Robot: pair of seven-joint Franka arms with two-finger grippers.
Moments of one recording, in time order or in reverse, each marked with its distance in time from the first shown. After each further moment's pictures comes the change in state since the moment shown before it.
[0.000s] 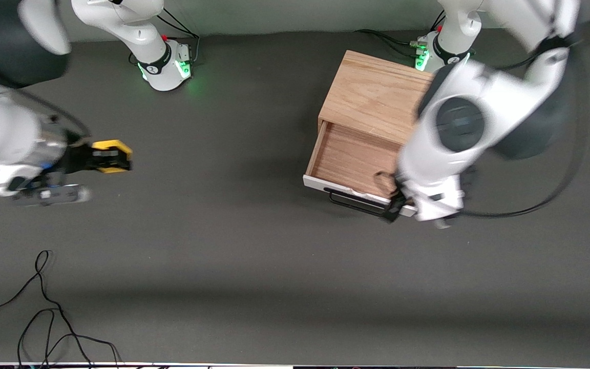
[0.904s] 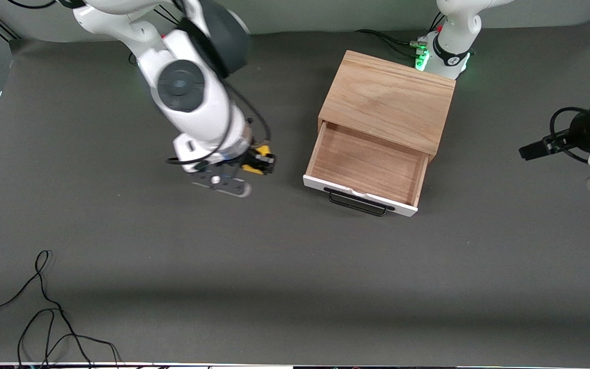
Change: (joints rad) left arm 0.419 -0.279 0.007 -0.213 -0.065 -0.187 1.086; right arm 0.387 0.235 0.007 0.100 0.014 0.310 0.717
